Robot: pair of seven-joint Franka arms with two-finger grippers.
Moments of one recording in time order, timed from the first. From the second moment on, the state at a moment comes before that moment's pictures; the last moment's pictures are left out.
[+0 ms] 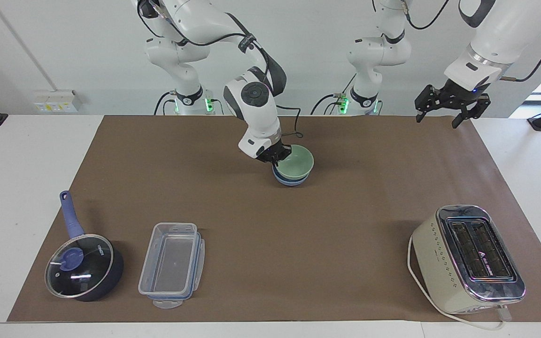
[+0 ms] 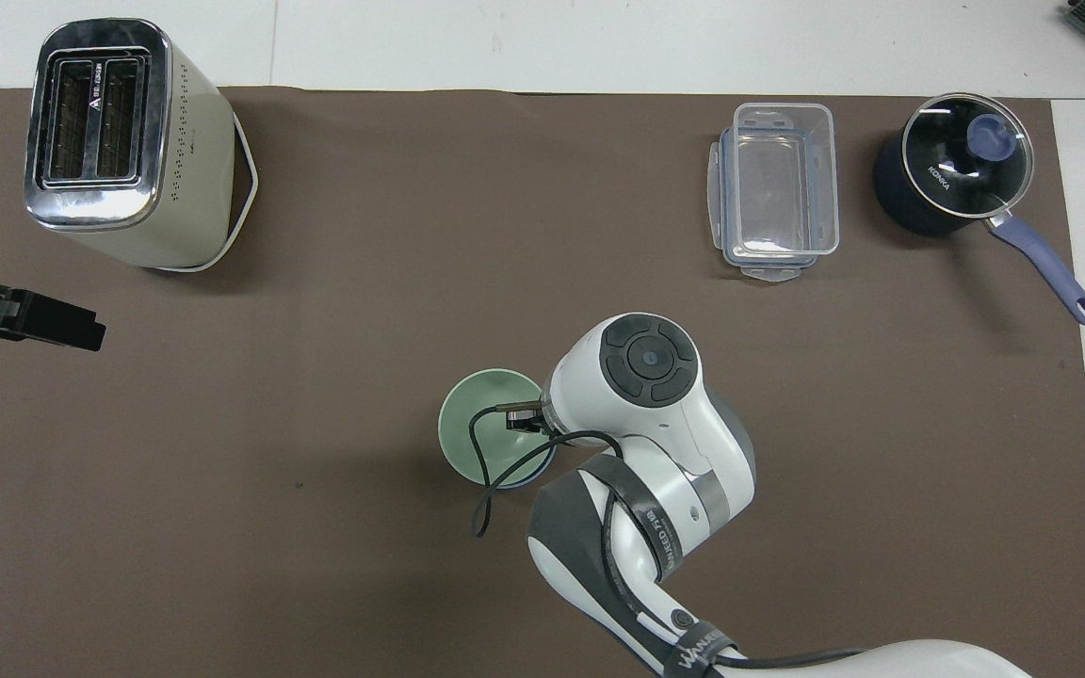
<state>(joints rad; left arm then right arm) -0.04 -0.02 -0.04 -1.54 -0.05 1.49 0.15 0.20 0.26 0.43 -1.94 0.11 2.20 0.54</state>
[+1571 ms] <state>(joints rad) -0.04 -0.02 -0.04 -1.54 -0.05 1.49 0.15 0.20 0.27 0.43 -1.97 0.10 2.21 0.54</state>
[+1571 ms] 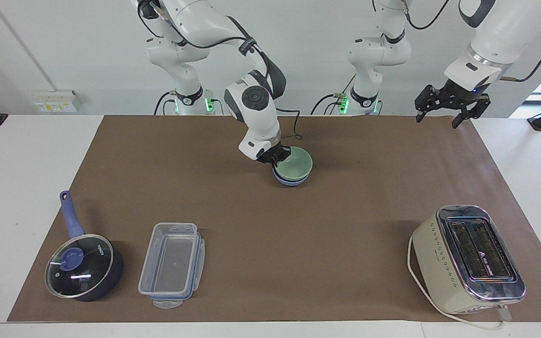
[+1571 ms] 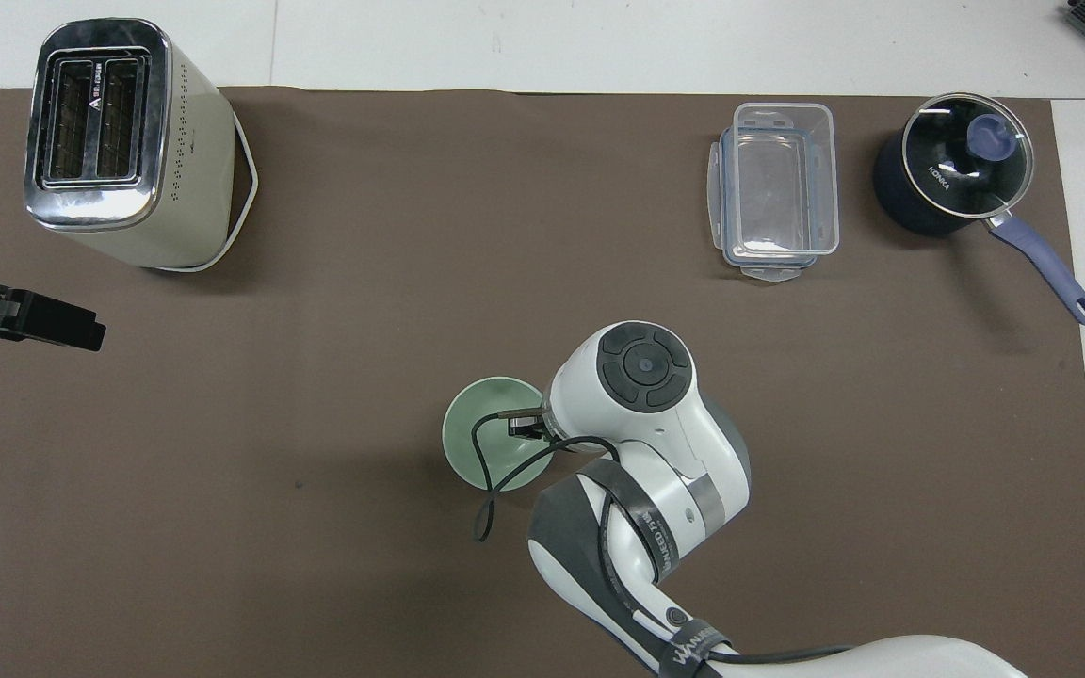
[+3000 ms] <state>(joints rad) -0.04 -0.02 -0.04 -1.54 -0.05 1.49 0.15 -0.09 0.06 0.41 -1.77 -0.06 1.97 0.52</state>
